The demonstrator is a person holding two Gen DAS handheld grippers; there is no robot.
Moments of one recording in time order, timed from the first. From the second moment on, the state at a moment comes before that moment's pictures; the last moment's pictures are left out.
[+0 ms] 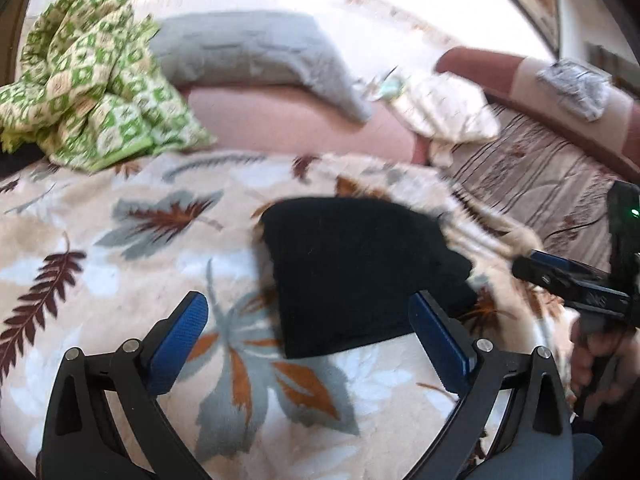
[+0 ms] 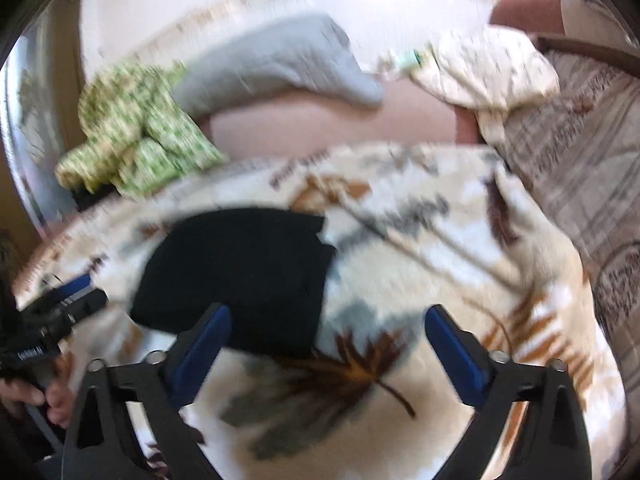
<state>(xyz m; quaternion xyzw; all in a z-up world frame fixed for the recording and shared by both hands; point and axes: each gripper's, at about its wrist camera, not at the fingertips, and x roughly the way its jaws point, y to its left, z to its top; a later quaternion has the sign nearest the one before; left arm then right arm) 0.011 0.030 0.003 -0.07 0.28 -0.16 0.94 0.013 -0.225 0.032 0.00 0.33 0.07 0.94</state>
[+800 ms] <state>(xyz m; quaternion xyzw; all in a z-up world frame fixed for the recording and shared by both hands) 0.115 -0.018 0.001 -0.07 0.33 -0.25 0.91 0.064 -0.208 -0.029 0.08 0.47 0.15 0.87</state>
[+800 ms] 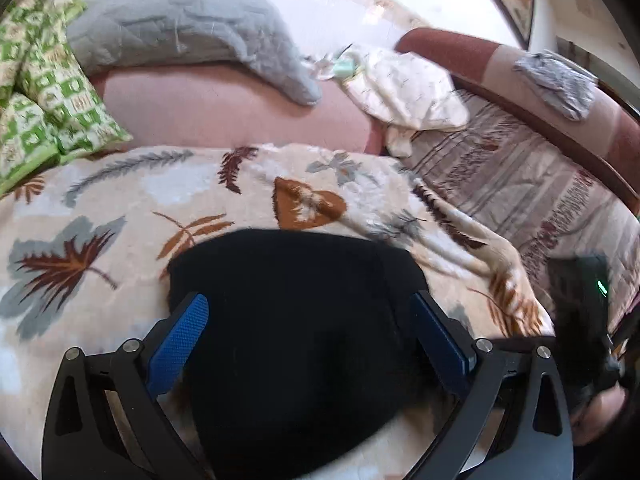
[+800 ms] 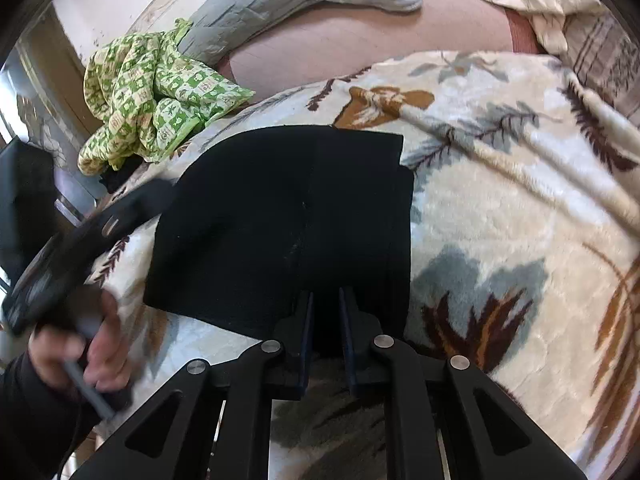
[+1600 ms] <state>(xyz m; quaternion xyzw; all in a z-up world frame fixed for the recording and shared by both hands) 0.143 -0.051 -0.033 0.01 0.40 -0.23 0.89 0.153 -0.194 -0.032 0.01 0.44 0.10 0.89</state>
